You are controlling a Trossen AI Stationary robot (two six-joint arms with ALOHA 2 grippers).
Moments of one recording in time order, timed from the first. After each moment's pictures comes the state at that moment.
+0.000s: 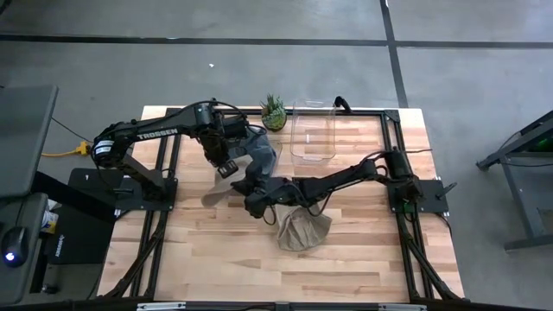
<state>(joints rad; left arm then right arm) 0.29 1.49 1.43 -1.44 0.09 -0.34 0.14 2.08 1.44 0.47 0.38 -0.90</state>
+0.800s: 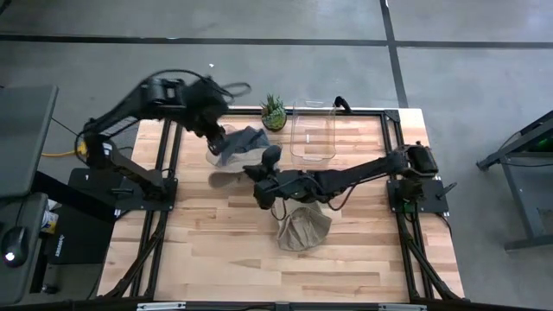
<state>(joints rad) 0.30 1.41 1.89 -1.51 0.02 -0.35 0.17 1.87 1.44 0.26 0.61 -0.80</state>
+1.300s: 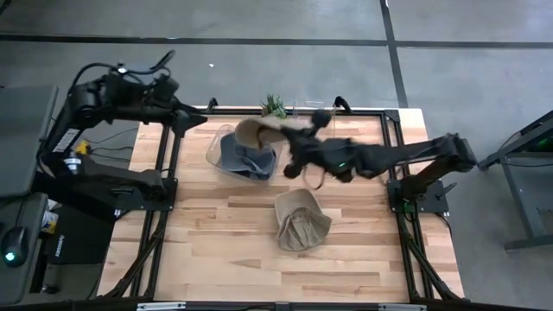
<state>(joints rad) 0.40 1.09 1.80 -1.27 0.05 -0.52 0.14 1.52 1.44 -0.03 0.82 -0.56</state>
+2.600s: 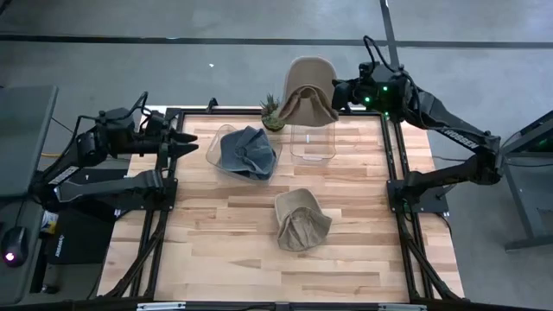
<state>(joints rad) 0.40 0.51 1.00 -0.75 0.20 -0.55 -0.46 1.21 1.44 -0.55 0.31 0.59</state>
